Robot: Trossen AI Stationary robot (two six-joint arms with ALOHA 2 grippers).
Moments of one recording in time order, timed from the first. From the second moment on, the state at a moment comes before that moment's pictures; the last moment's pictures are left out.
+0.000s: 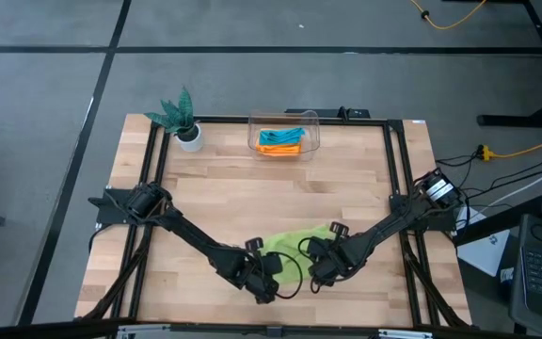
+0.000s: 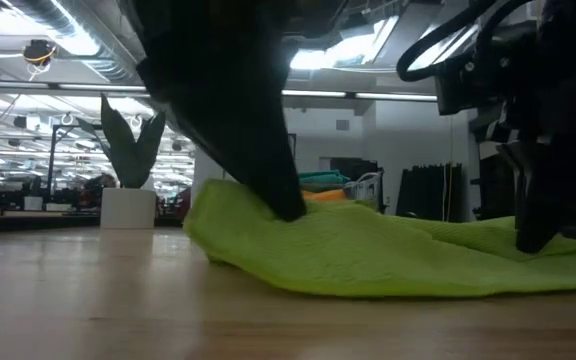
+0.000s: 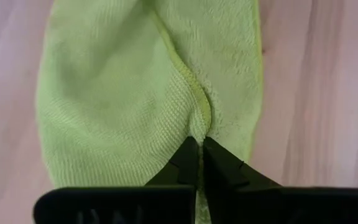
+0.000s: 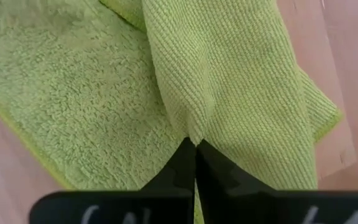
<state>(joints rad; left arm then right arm) -0.53 2.11 1.54 -0.58 -0.40 -0.72 0.58 1.87 1.15 -0.80 0.29 0.92</state>
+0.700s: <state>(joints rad) -0.52 2.11 1.58 -0.64 -0.37 -0.75 0.58 1.86 1.15 -0.81 0.29 0.93</state>
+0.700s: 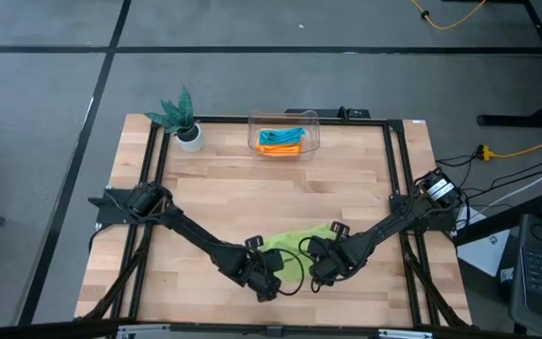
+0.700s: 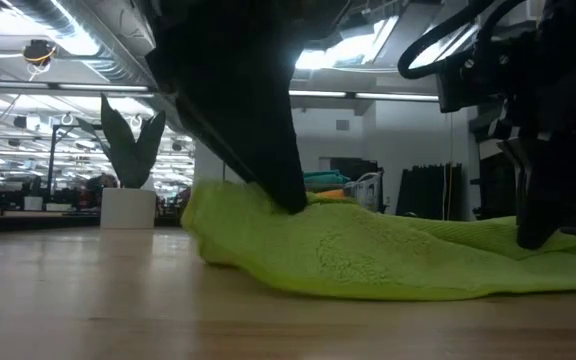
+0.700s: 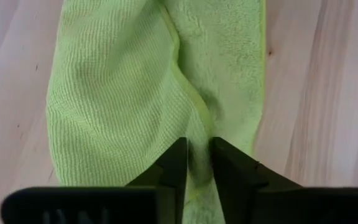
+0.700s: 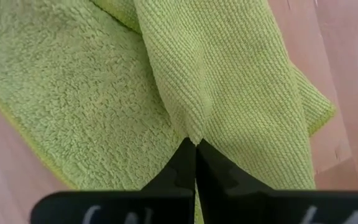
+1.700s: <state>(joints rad) -0.52 2.12 1.55 -0.64 -0.32 -0.78 0.58 1.86 1.15 -0.80 0.29 0.93</state>
